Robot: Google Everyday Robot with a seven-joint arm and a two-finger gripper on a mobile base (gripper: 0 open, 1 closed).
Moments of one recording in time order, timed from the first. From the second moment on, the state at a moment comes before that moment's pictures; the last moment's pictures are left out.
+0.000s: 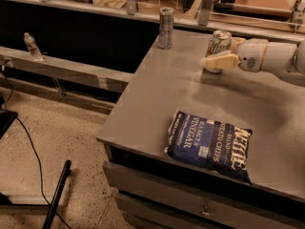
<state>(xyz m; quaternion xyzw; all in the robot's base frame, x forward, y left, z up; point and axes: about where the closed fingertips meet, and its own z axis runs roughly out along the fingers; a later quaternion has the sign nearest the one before) 0.704 -0.212 0.887 -0.37 0.68 0.27 0.58</state>
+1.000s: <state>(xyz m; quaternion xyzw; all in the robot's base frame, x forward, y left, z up) 0.705 -0.209 0.900 -0.36 0.67 0.30 0.57</state>
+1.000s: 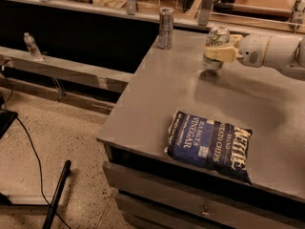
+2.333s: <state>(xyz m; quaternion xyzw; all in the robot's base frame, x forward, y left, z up) 0.565 -0.205 0.933 -0.40 0.67 0.33 0.54</state>
